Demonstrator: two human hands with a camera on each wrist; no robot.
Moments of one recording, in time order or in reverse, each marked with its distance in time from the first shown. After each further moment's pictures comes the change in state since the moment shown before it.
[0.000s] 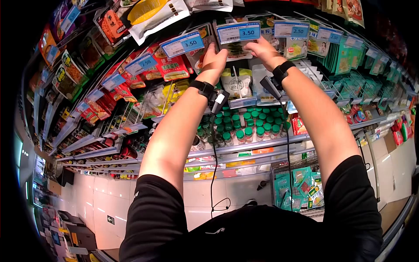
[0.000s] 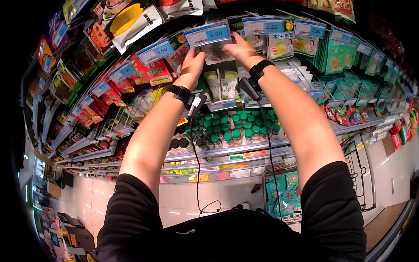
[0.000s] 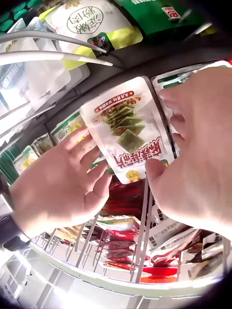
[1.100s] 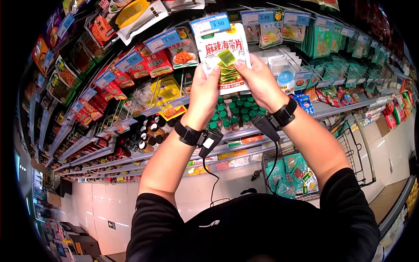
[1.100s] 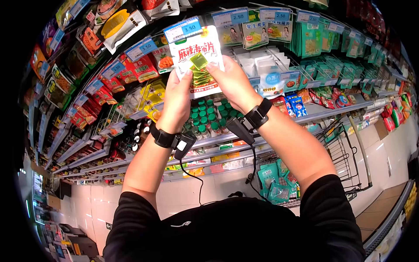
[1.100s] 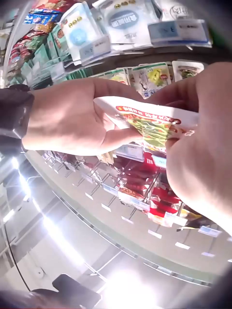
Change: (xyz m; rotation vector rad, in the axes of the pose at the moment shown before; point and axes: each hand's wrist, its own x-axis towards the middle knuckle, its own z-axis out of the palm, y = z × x) left_hand -0.163 0.078 0.002 -0.647 -0.195 0.039; right_hand -0.199 -0.070 0.034 0.571 0.020 -0.131
